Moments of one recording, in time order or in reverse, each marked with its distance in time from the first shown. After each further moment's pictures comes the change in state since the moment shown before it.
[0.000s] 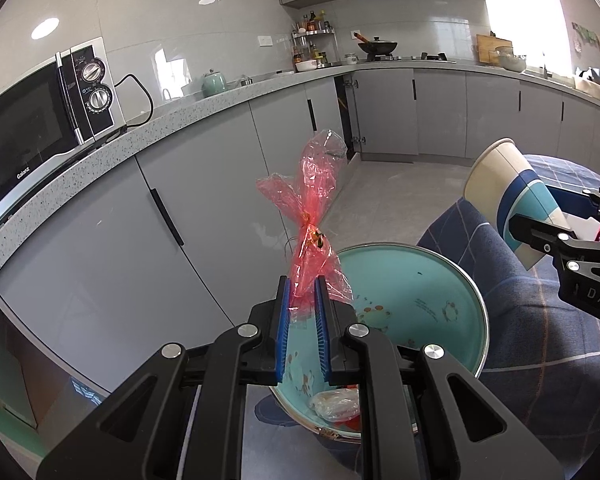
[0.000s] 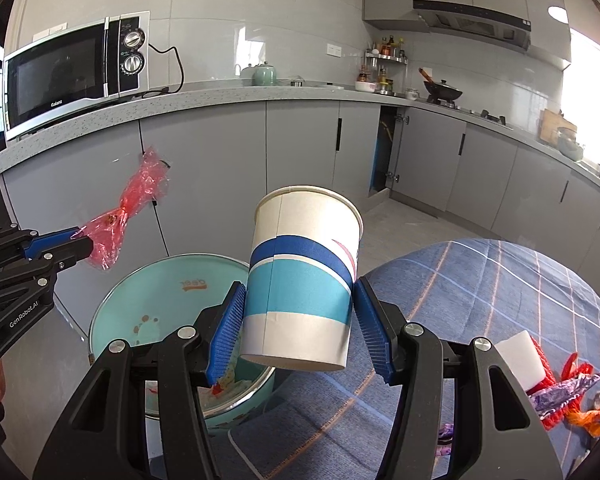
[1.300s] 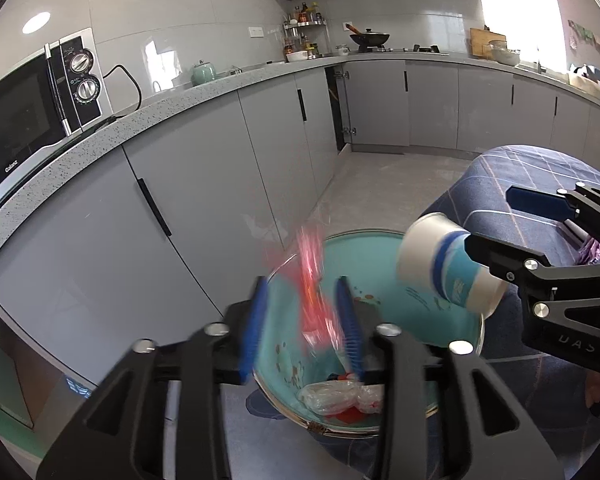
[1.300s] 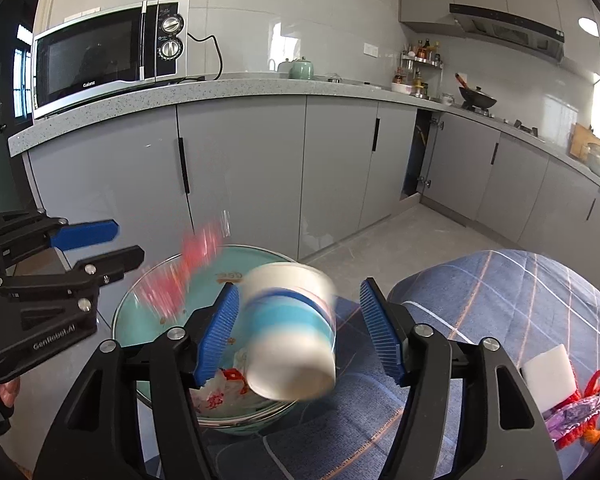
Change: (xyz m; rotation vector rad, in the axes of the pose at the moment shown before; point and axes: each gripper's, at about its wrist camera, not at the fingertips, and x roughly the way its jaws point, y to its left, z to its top) left arm 0.011 0.001 -0.005 0.003 0.026 -0.030; right arm 0.014 0.032 -0.001 -0.071 0.005 0.096
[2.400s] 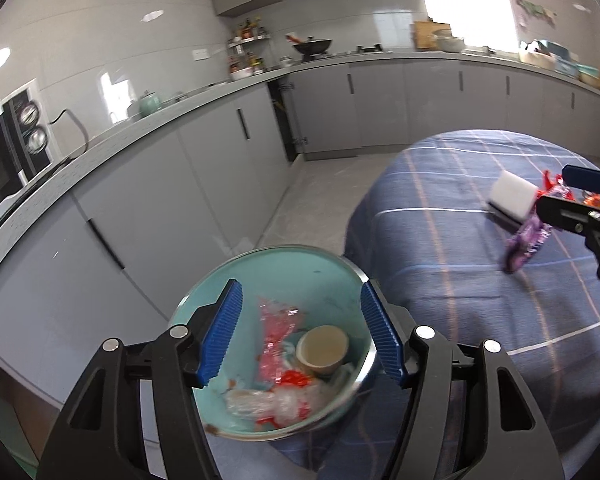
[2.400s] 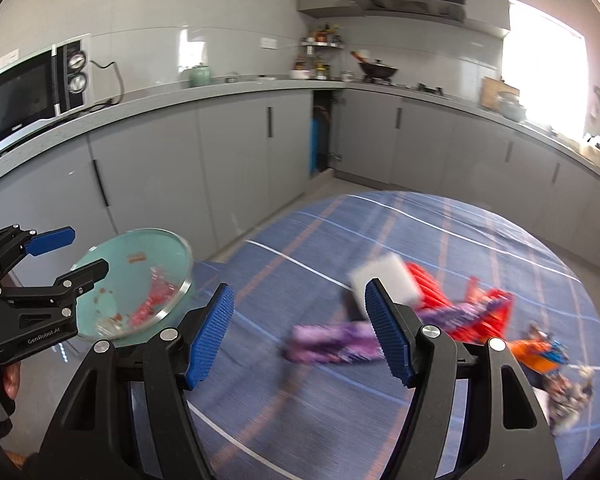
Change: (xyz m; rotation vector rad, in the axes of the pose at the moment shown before) left arm -0.022 -0.095 0.005 0.145 -0.045 -0.126; right arm -0.107 -0.102 -0.057 0.203 0.031 -0.268
